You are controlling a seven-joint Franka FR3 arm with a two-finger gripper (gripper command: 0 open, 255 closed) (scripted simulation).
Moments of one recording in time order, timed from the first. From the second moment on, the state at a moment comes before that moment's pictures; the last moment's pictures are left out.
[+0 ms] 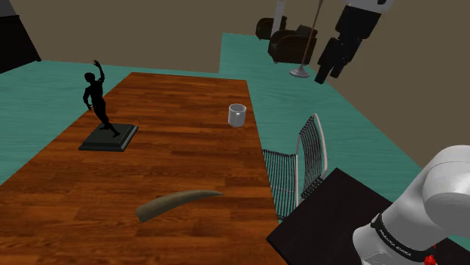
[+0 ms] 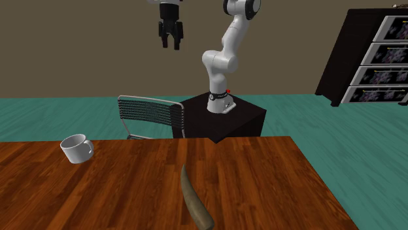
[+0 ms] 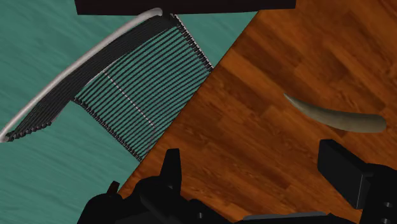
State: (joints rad) arm 0.02 -0.75 0.03 -2.31 0.06 1.67 0.01
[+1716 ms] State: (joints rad) arm 0.21 -0.09 0.18 -2.32 -0.01 2.39 -0.28
